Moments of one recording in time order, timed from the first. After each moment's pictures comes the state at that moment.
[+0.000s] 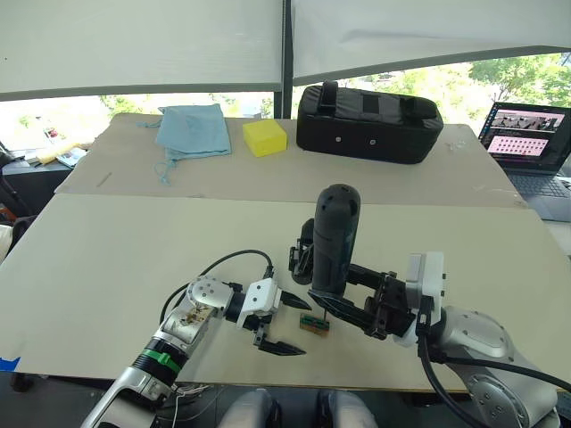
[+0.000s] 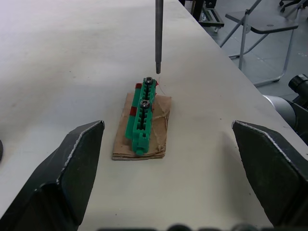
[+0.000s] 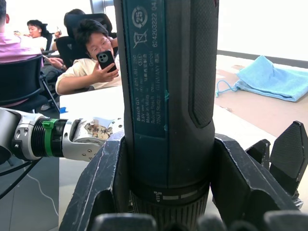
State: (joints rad) left arm -0.41 0.42 -0.37 0.23 -0.20 -0.08 -1.38; right arm 0.03 -0.52 -0.01 -0.77 0.65 0.43 0.71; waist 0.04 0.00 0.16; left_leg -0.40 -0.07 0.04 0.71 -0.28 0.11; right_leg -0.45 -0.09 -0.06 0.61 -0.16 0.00
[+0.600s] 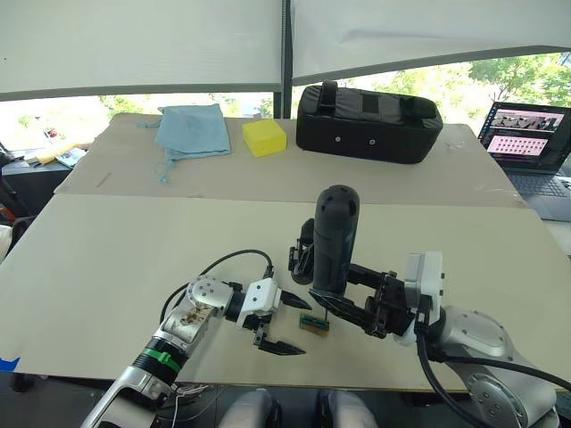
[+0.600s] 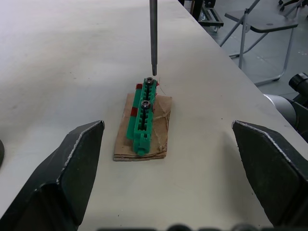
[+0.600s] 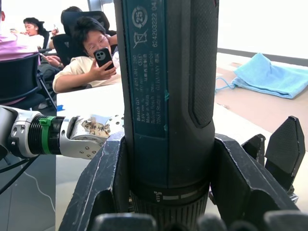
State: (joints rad) left arm -0.41 0.42 -0.37 0.24 -0.20 -0.08 -1.39; right arm 0.03 -0.52 -0.01 -0.76 0.64 0.42 0.72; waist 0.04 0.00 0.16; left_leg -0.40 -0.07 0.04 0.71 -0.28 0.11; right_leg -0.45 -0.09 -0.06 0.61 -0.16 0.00
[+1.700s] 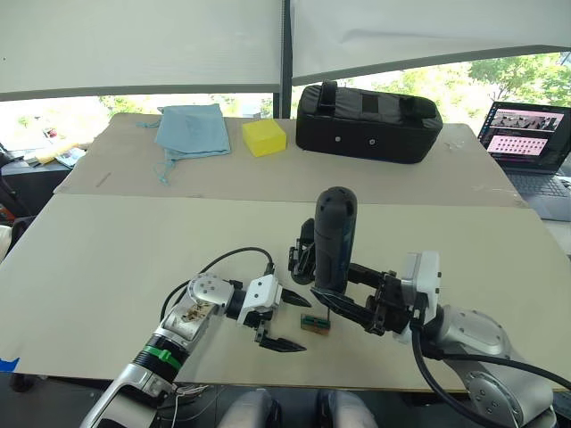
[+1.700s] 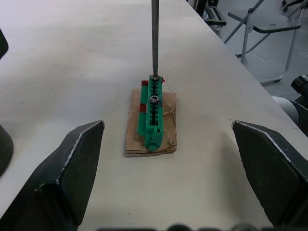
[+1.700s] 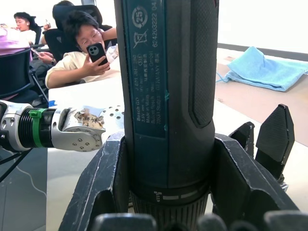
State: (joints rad) left arm -0.43 0.42 -0.37 0.23 -0.20 -0.04 -1.37; right arm 0.03 -0.52 0.00 -0.73 0.61 0.42 0.72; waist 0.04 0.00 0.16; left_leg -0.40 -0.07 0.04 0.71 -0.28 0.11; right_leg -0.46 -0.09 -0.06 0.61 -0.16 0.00
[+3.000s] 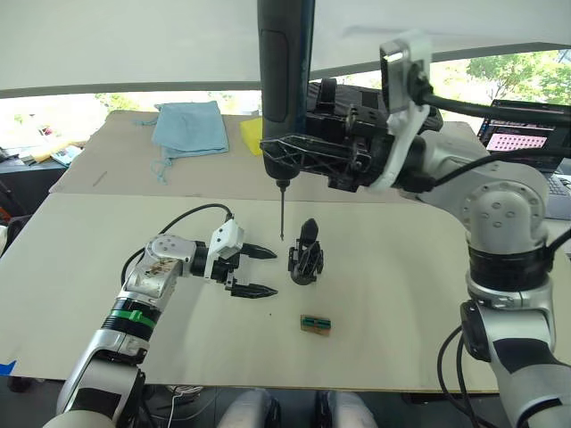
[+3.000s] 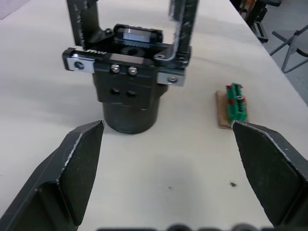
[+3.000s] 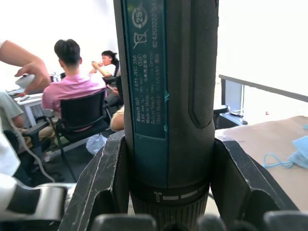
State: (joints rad) left arm -0.65 0.51 -0.20 0.42 -0.28 0.10 -1.42; right arm -1.04 -0.51 0.07 -0.17 1.04 0.84 0.65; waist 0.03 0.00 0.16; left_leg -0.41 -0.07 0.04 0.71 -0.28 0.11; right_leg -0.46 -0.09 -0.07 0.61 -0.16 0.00
